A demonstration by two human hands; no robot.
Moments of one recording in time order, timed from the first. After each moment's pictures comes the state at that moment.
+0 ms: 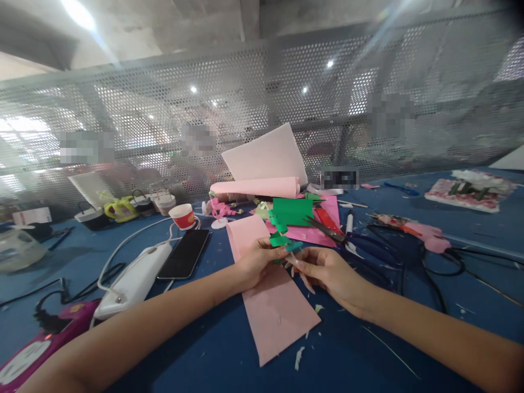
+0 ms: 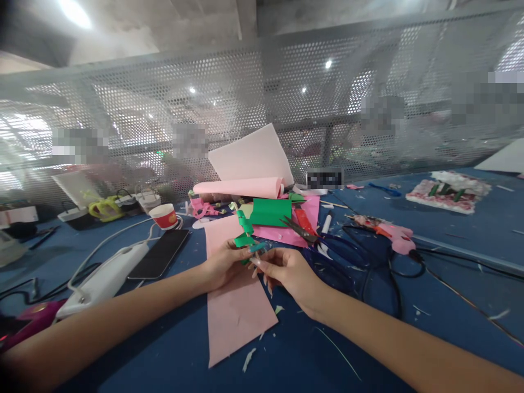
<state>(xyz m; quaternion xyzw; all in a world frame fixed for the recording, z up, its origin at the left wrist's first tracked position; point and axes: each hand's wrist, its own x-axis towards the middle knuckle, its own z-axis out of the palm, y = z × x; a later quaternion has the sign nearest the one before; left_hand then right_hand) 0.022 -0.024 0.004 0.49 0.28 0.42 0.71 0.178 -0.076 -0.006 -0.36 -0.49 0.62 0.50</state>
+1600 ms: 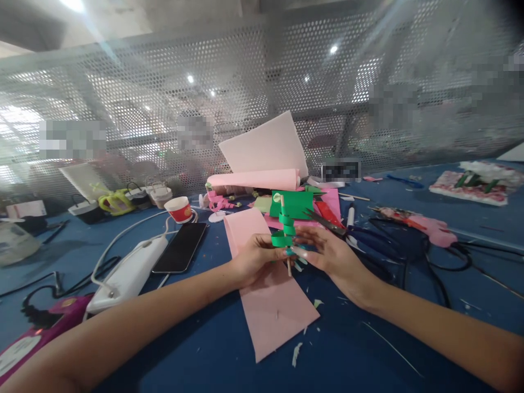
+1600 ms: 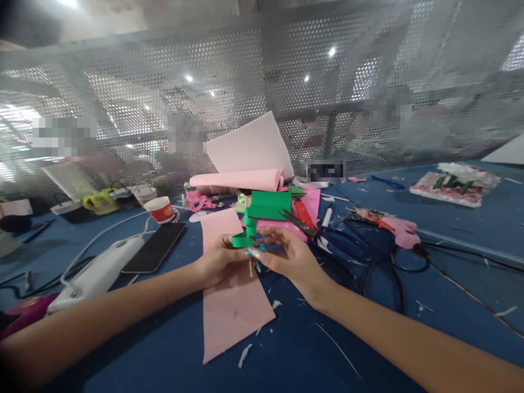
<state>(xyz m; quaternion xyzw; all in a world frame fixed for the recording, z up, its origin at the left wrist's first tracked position) 0.019 -0.028 0.002 0.52 0.25 0.39 0.72 0.193 -0.070 -0.013 -0.32 -0.55 0.50 0.59</state>
